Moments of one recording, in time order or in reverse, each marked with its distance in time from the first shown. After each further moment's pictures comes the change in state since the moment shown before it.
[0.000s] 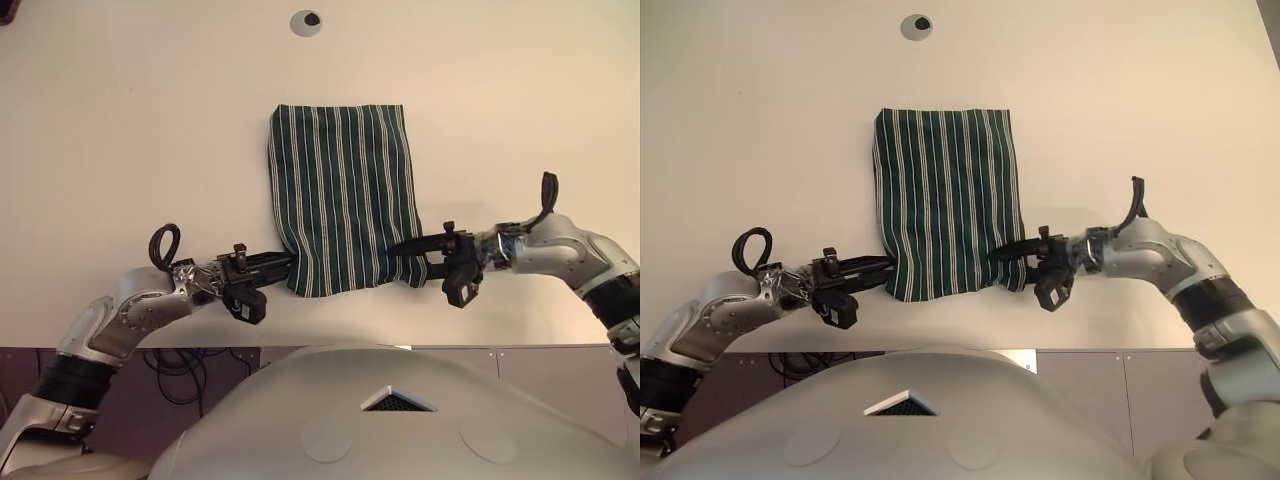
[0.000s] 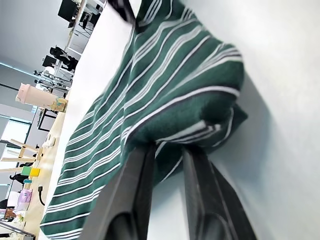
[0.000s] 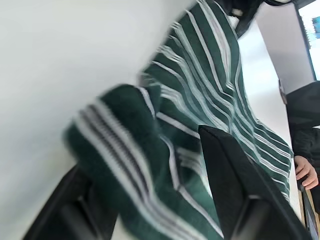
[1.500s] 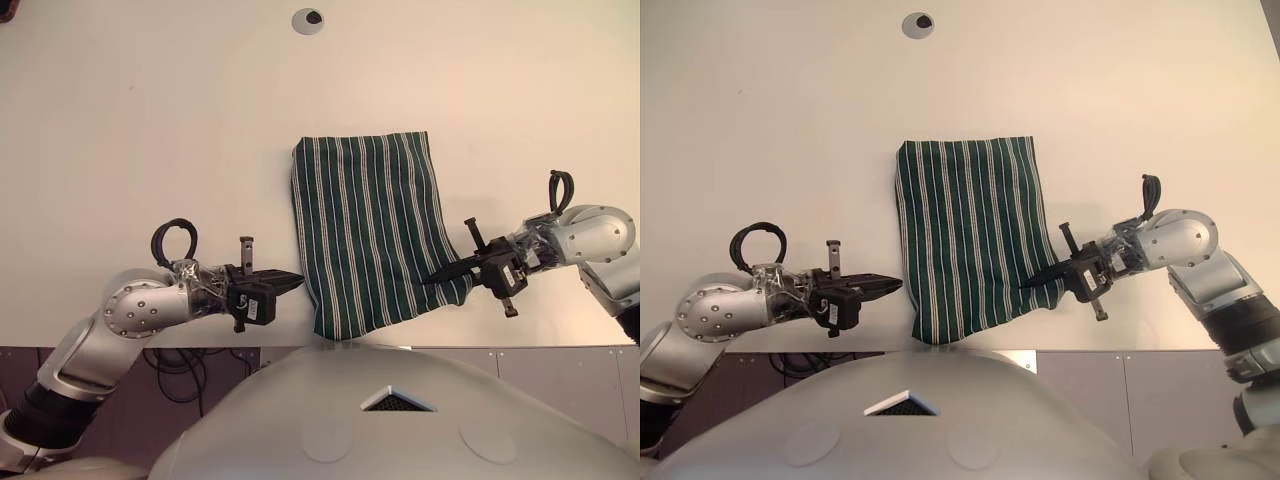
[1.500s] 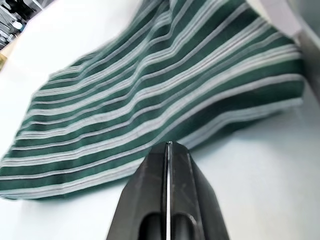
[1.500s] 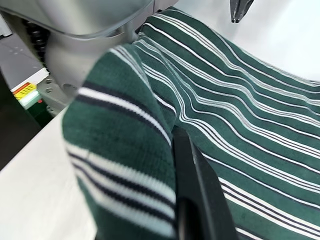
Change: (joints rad) left arm 0.125 0.075 0.021 -0.455 -0.311 0.636 -0.293; right arm 0.164 -0.158 -0.125 -0.283 0.670 0.520 0.721
